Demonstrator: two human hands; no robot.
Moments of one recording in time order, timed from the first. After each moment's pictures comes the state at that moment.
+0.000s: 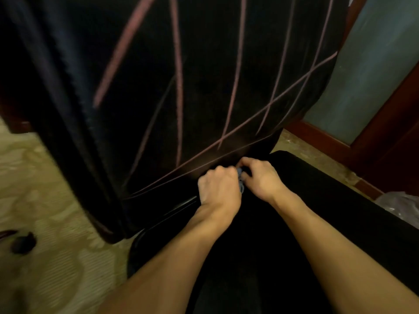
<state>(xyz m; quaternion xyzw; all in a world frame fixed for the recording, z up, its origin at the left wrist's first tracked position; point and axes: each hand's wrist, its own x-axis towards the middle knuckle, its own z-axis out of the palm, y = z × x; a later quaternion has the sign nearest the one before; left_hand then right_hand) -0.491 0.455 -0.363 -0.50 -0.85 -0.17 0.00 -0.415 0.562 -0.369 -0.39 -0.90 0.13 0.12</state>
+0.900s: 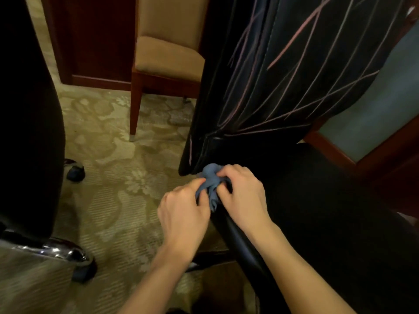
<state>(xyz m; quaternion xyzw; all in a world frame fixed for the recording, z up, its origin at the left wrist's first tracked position) -0.506 0.206 -0.432 -0.29 -0.84 -0.46 0.05 -0.436 0.316 -0.393 -0.23 -0.94 0.05 0.23</state>
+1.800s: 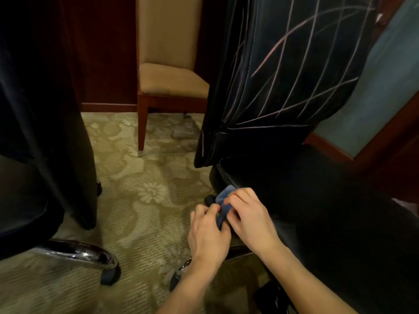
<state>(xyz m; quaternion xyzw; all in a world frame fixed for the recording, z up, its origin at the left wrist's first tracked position) -0.458 0.176 -0.467 -0.33 -0.82 -0.44 -0.12 -0.380 0.264 -0.419 -0.18 -0.96 0.02 0.24</state>
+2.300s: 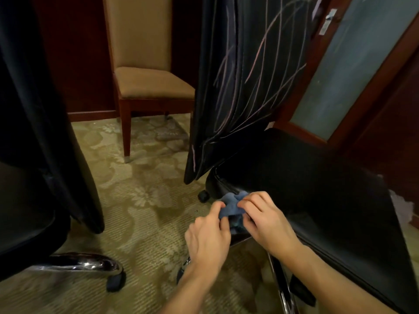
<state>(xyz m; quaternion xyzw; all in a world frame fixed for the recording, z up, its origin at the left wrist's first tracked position) -0.454 0.132 -0.465 -0.42 -0.81 -0.40 -0.07 -0.331 0.235 -0.428 -0.18 -0.95 -0.05 0.25</state>
